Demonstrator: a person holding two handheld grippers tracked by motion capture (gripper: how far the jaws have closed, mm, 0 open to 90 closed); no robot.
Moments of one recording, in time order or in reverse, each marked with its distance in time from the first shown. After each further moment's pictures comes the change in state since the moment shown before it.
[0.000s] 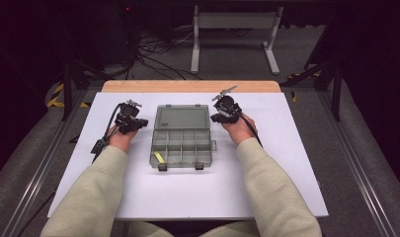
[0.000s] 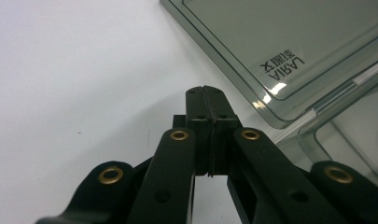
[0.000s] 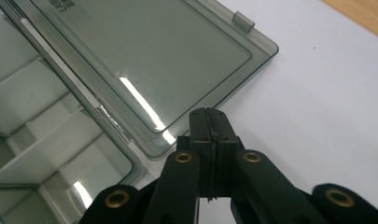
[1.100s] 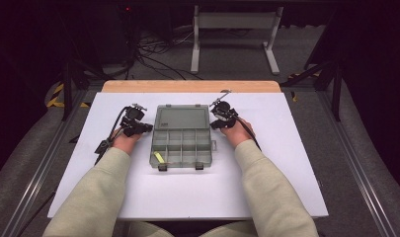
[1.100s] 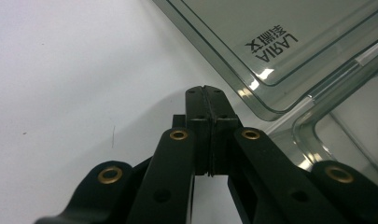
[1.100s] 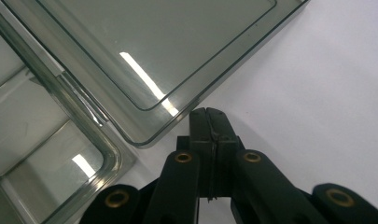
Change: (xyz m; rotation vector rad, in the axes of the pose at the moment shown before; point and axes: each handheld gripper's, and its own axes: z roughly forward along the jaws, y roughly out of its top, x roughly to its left) left arm -0.005 -0.003 0.017 0.055 -0.062 0.007; right arm -0.002 -0.010 0.029 0.118 0.030 0.025
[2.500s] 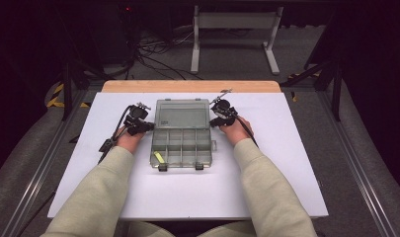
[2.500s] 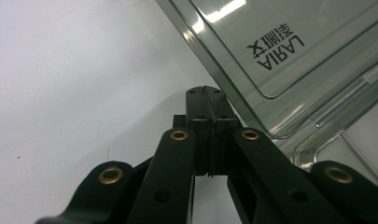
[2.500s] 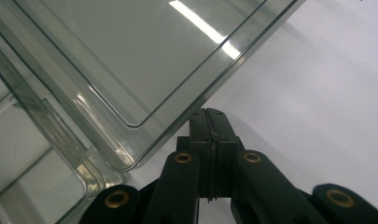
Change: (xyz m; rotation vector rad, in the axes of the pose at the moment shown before) left arm -0.006 0.009 0.007 -0.003 0.033 0.025; right arm -0.008 0.005 0.006 -0.034 0.017 0.020
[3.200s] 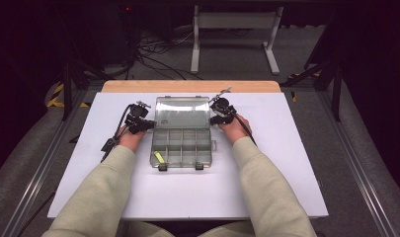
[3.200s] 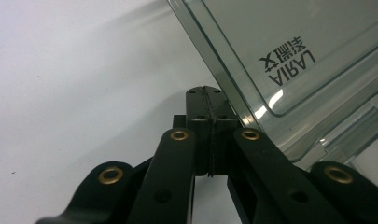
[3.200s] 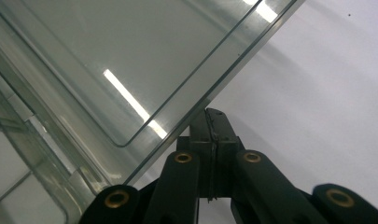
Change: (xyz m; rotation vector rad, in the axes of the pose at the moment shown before) left arm 0.005 0.003 0.005 -0.038 -0.016 -0.039; right arm -0.003 0.006 0.004 -0.014 -0.015 -0.003
